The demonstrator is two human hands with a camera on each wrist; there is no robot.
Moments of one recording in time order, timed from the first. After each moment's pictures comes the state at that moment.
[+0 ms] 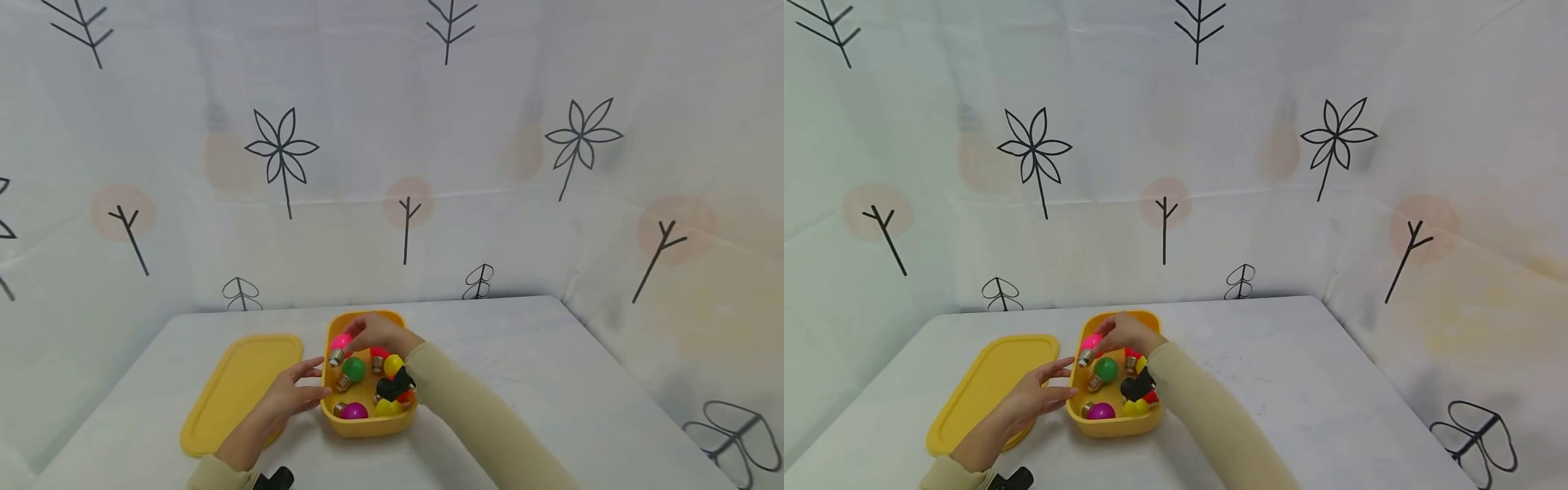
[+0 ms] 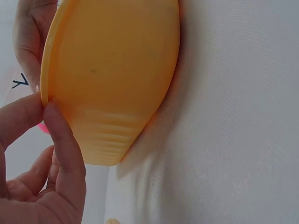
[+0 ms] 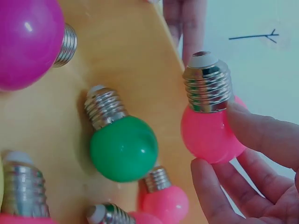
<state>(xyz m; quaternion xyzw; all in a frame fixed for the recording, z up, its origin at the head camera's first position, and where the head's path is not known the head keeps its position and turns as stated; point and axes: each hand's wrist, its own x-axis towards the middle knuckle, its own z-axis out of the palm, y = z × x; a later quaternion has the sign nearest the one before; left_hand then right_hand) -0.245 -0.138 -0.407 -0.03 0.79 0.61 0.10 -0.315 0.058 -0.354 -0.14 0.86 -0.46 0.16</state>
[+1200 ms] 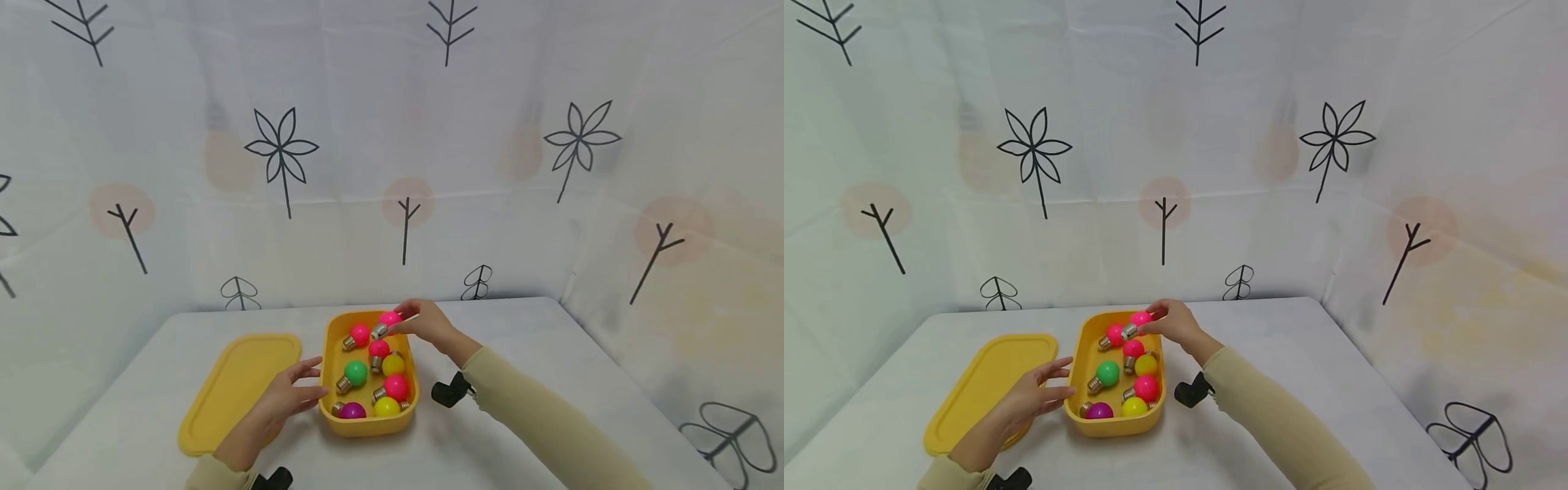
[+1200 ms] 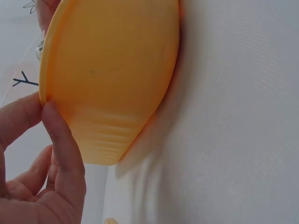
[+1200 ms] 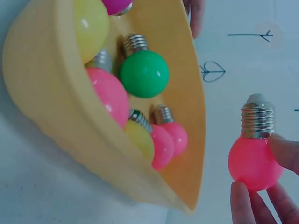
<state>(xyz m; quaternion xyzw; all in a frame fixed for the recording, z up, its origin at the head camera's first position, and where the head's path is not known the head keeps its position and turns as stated) -0.246 -0.137 -0.410 -0.04 0.78 0.62 0.10 -0.305 0.133 -0.346 -0.05 0.86 -0.50 0.02</state>
